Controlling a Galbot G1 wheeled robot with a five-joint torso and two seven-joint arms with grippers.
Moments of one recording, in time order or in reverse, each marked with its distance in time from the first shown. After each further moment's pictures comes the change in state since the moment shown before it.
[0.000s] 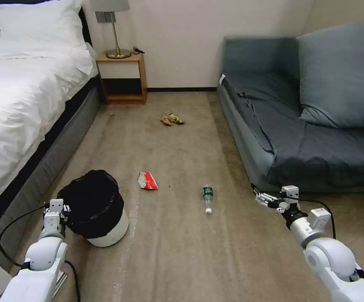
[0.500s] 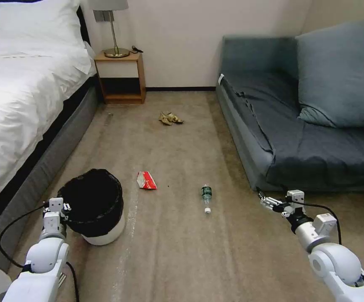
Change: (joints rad) left arm 0.030 -0.023 -0.047 -0.096 -0.014 -0.021 -0.030; right arm -0.011 0.002 0.020 -0.032 -0.004 0.031 -0.026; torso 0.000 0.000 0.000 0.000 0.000
